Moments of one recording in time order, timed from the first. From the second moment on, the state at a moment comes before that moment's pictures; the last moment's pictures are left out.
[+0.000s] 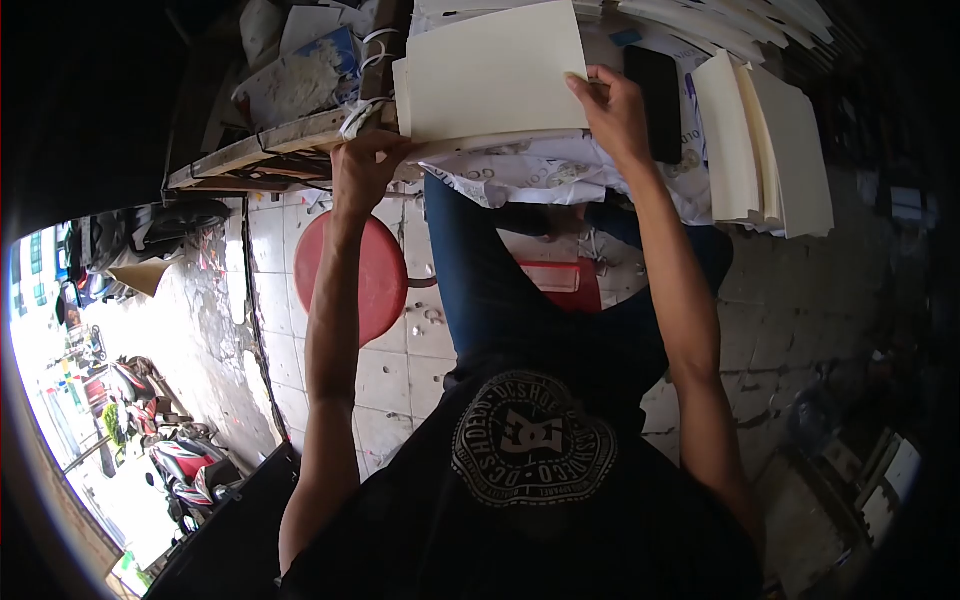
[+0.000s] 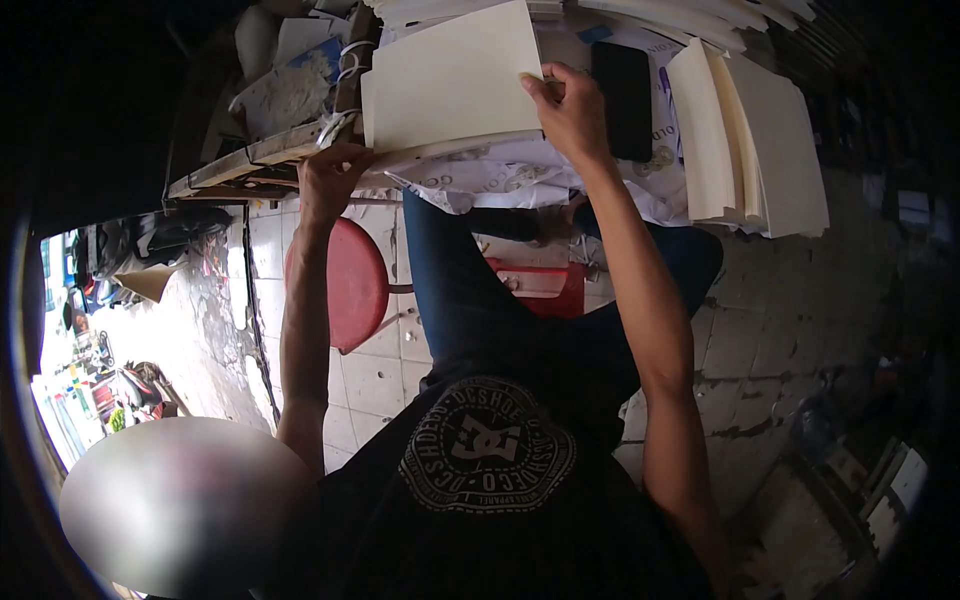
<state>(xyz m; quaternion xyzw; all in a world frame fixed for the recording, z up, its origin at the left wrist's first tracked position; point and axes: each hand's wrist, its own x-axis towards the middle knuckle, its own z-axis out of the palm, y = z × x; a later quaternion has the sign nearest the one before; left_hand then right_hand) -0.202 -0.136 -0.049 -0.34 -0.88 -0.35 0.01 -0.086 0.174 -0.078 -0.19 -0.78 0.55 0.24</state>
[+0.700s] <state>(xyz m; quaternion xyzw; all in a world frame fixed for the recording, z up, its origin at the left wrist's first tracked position) -0.218 -0.139 -0.047 -0.32 -0.87 -0.35 -0.12 -0.088 0.181 -0.072 -0.18 -0.82 0.48 0.25</state>
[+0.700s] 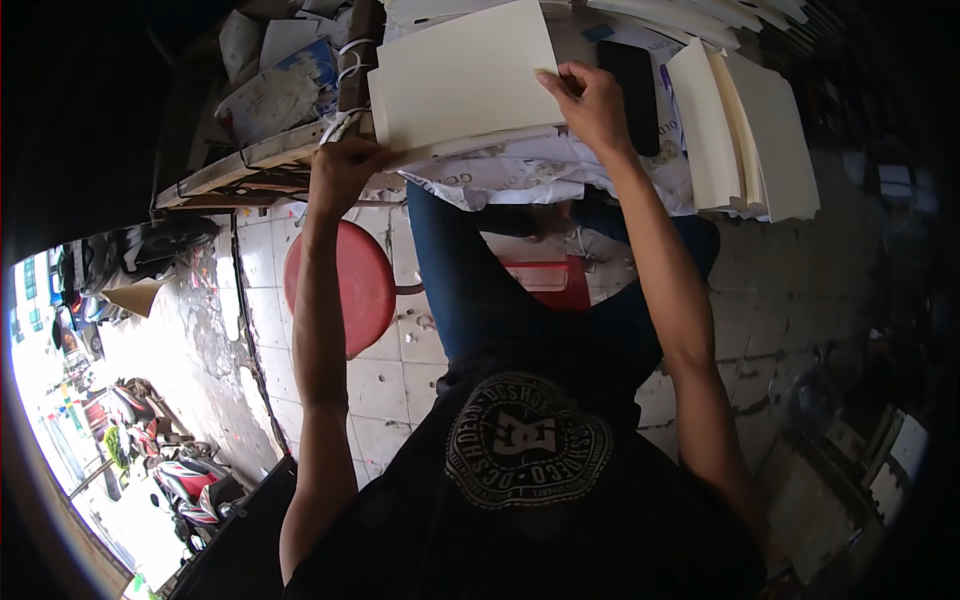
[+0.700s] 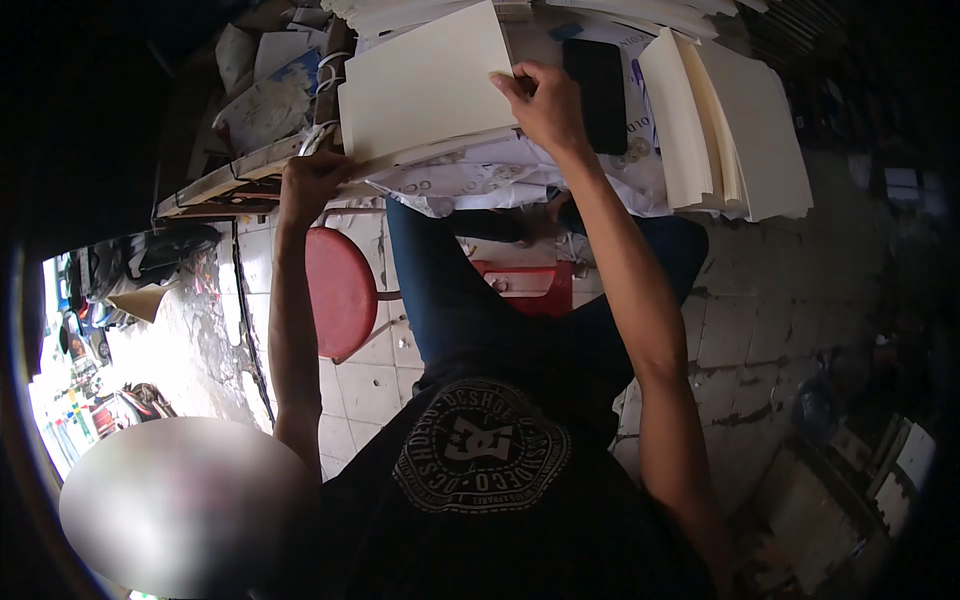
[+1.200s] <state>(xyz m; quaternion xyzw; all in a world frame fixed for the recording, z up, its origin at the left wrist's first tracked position) -0.218 -0.138 -0.045 -0.29 -0.88 -0.35 -0.14 -0.089 0.181 -0.070 -0.19 -0.83 0.46 0.24</state>
